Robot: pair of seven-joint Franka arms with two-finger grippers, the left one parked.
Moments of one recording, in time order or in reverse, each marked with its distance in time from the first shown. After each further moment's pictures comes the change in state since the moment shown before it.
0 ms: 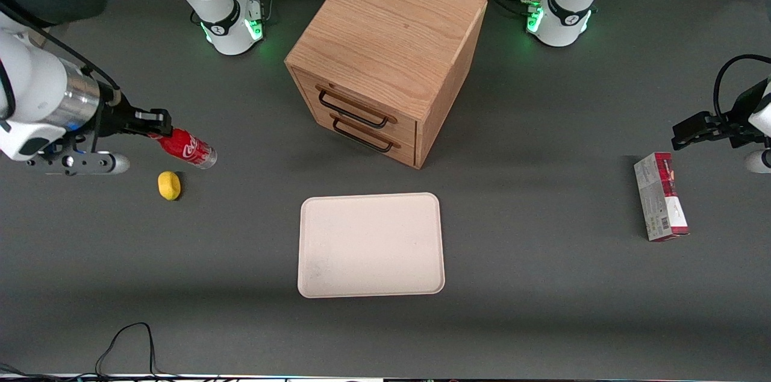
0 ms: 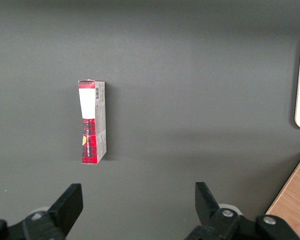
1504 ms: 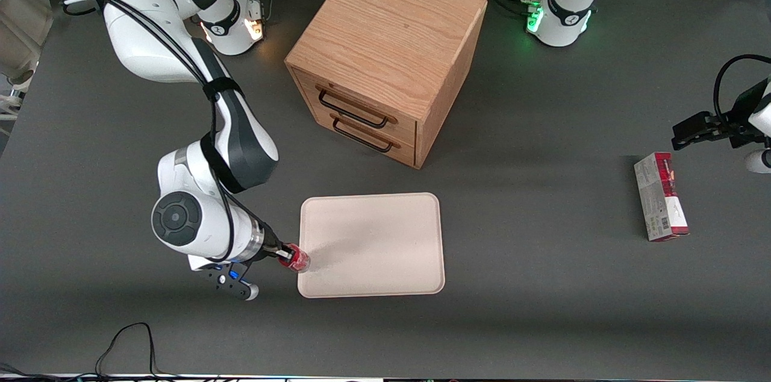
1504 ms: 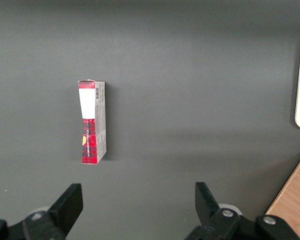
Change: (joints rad) arm 0.101 0.565 0.079 0.240 -0.043 0.538 0.550
